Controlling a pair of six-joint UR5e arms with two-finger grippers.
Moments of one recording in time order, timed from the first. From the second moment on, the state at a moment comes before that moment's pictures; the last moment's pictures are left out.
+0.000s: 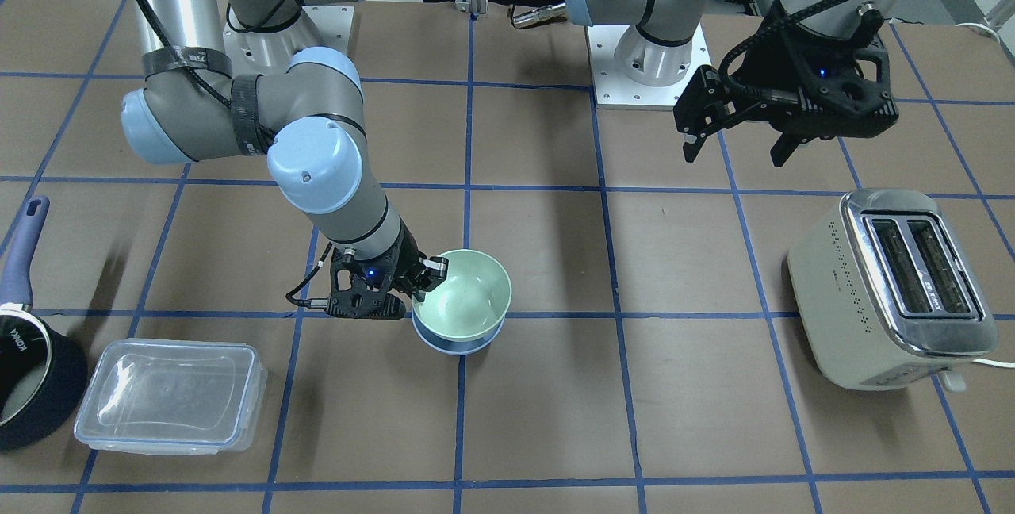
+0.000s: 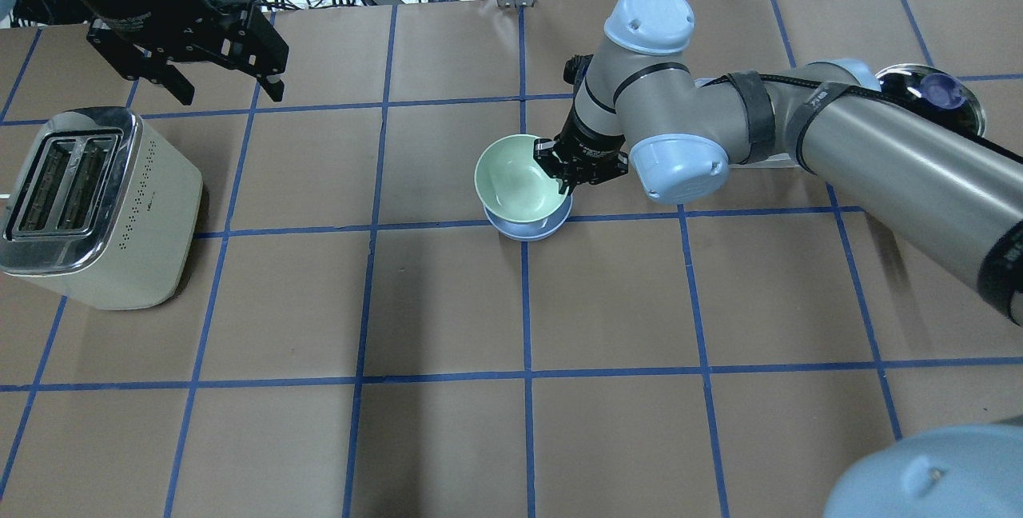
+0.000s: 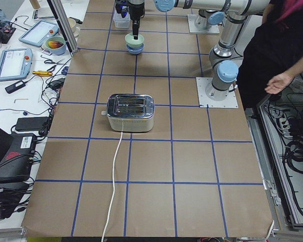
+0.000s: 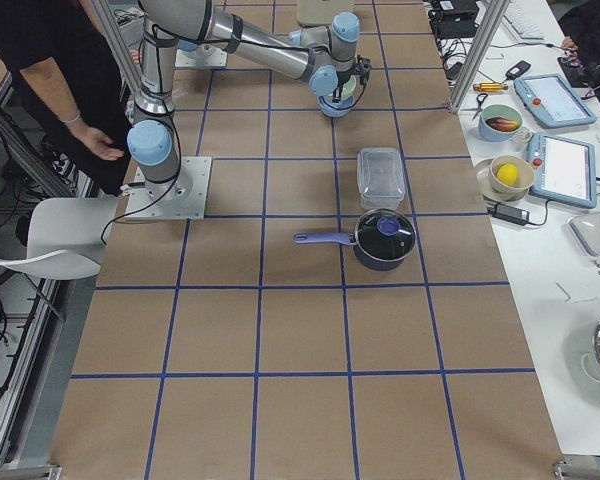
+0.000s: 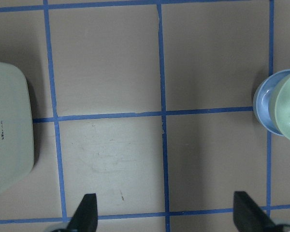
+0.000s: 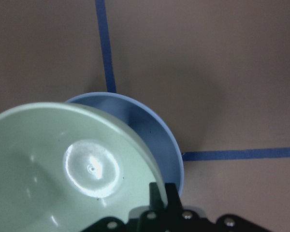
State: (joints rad) left arm -1.51 -1.61 -1.45 -1.61 1.55 0.09; right arm 1.77 -1.18 1.73 -2.16 -1.36 0.31
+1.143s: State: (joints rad) left arm -1.51 -1.60 -1.45 -1.60 1.57 0.03; right arm 1.63 -1.35 1.69 -2.00 -1.42 0.26
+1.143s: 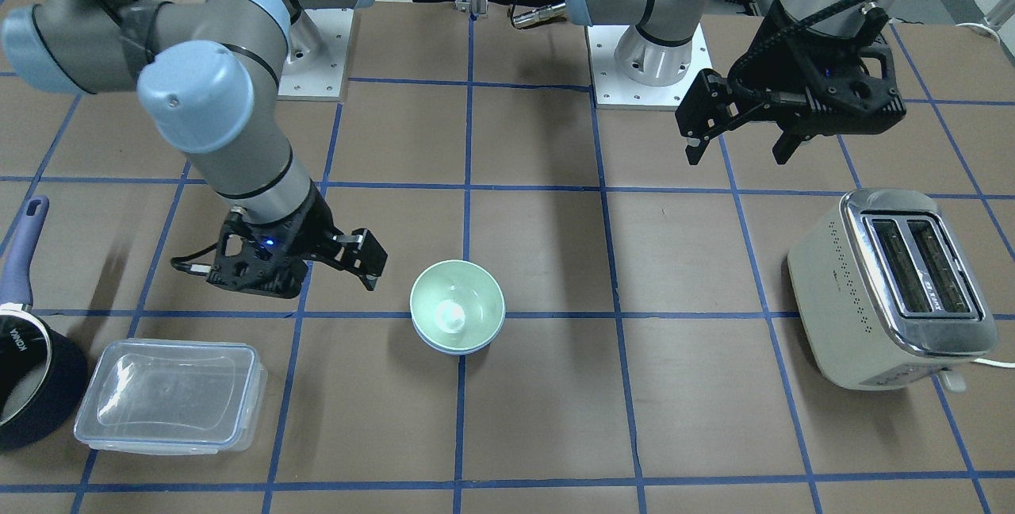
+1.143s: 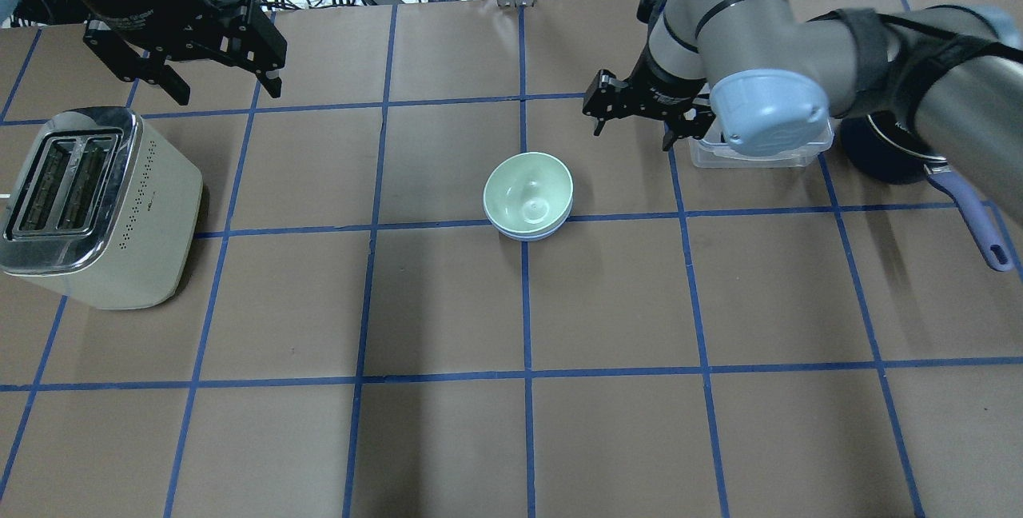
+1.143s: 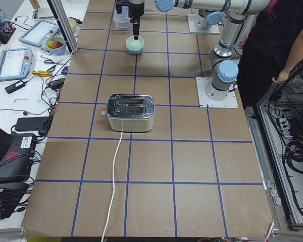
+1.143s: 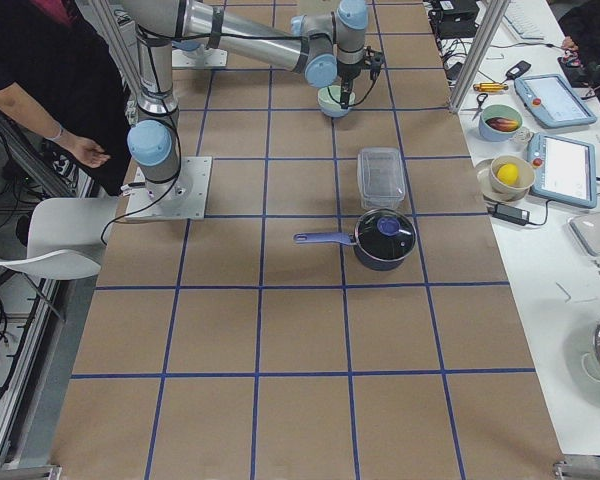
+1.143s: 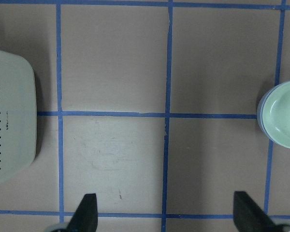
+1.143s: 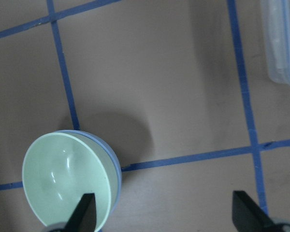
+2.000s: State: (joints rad) left arm -1.51 -1.61 -1.46 -1.58 1.57 0.03; right arm 1.56 -1.60 1.65 -1.60 -1.56 0.08
